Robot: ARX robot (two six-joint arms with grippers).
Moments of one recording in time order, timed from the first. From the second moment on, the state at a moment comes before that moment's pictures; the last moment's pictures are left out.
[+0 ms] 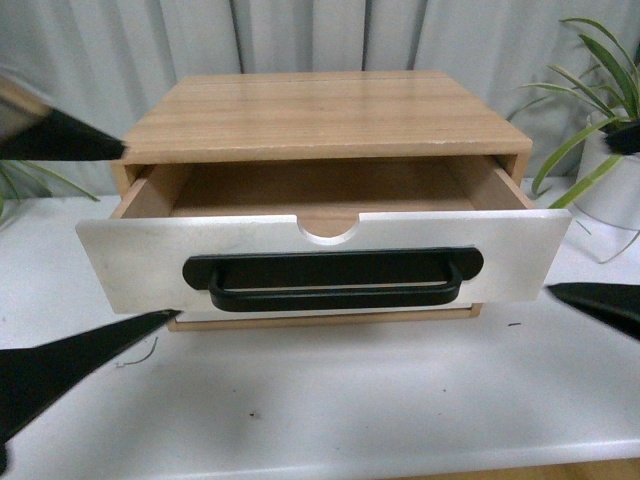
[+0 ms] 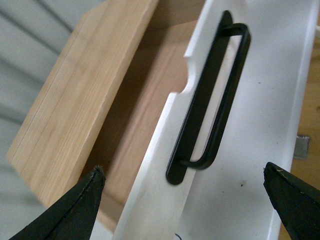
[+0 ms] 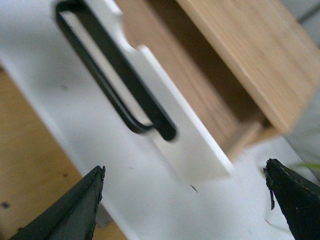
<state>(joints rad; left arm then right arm) -0.24 1.10 0.50 0.18 0.40 0.89 0.24 1.14 0.64 -0.06 -0.34 -0.78</state>
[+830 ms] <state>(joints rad) 0.25 0.36 0.06 0.30 0.26 -0.02 -0.14 0.33 0.10 0.23 -0.15 0.00</state>
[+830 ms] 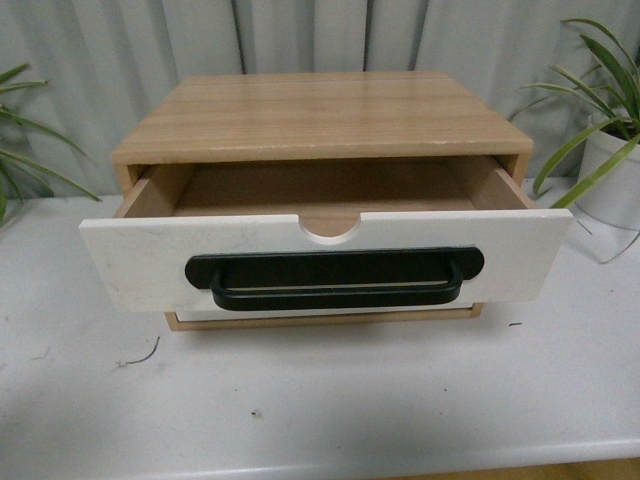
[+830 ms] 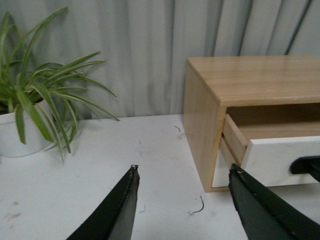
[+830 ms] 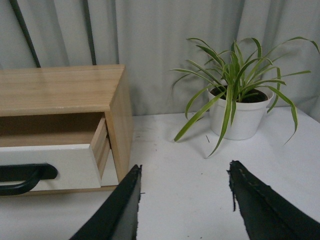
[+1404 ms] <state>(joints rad) 0.02 0.21 0.01 0.20 0.02 -0.02 0.00 0.21 0.05 0.17 0.00 0.00</state>
